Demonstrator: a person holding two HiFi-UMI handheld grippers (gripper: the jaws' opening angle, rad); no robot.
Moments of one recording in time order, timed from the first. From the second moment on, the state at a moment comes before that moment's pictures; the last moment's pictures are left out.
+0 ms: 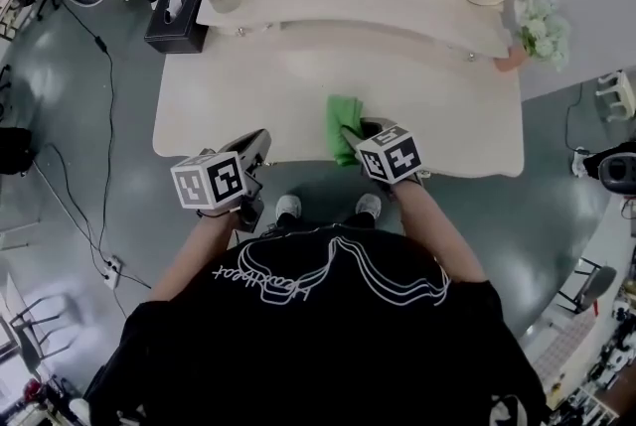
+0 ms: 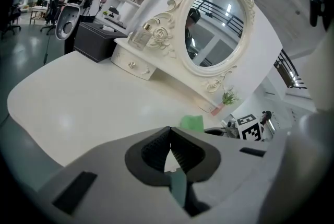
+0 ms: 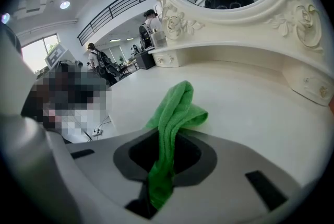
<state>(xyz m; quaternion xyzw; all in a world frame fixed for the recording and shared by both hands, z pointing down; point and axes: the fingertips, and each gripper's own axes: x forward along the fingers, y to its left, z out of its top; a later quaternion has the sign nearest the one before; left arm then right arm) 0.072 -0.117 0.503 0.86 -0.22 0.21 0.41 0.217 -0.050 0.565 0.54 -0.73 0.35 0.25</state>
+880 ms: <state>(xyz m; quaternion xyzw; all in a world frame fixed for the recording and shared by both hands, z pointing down) 0.153 -0.078 0.498 0.87 -0.19 0.23 0.40 0.302 0.005 0.564 0.57 -0.71 0.36 0.23</state>
